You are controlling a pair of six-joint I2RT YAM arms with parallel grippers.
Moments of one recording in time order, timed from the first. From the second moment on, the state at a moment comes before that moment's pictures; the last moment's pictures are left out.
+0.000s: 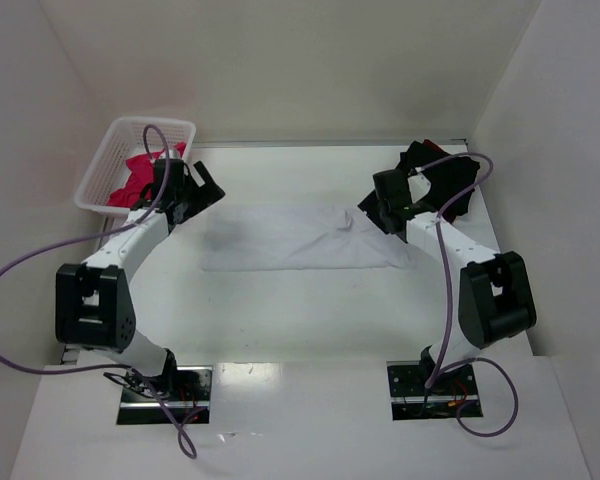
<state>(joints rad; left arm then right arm) -0.07 1.55 1.10 -0.21 0.02 -0.64 0.31 1.56 1.06 -0.27 0.31 1.01</state>
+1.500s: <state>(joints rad) -0.10 1.62 1.00 -0.17 0.33 -0.50 0.31 1.77 1.00 -0.15 0.31 1.03</state>
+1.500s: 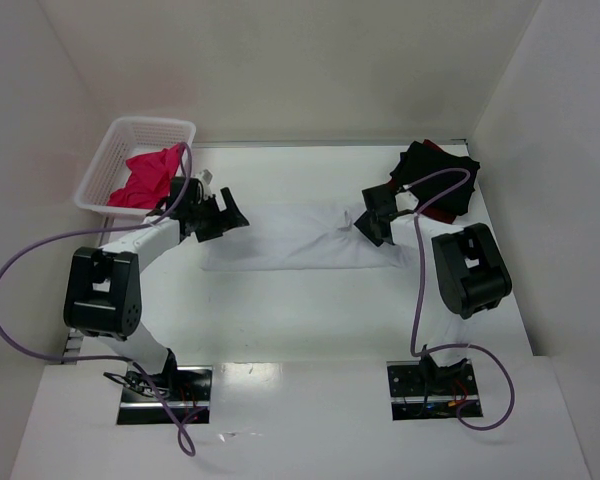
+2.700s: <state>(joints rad) -0.10 1.67 1.00 -0.18 0.35 -0.50 0.25 1.79 1.02 -0.09 0.34 1.07</state>
